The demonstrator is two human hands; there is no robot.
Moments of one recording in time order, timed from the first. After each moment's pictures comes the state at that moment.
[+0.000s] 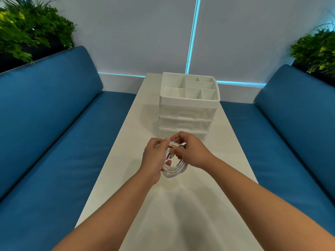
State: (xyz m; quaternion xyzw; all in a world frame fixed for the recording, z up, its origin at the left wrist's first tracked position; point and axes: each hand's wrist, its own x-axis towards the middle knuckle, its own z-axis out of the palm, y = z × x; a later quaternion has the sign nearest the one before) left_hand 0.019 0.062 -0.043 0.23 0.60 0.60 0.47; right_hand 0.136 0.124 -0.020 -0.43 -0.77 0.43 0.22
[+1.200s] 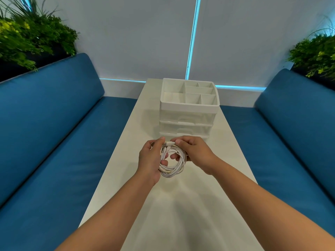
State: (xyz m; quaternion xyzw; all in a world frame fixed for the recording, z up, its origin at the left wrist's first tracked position) left_hand 0.015 0.064 -0.031 0.14 0.55 0.67 0.49; right_hand 0.142 0.125 -0.010 -0.40 -0.67 0.57 0.27
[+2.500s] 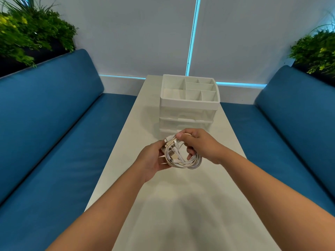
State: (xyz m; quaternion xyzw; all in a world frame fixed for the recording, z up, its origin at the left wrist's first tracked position) left_hand 0.002 0.059 -0.030 0.23 0.57 0.53 0.59; right_hand 0.154 0.134 0.013 -0.37 -0.72 0.55 0.21
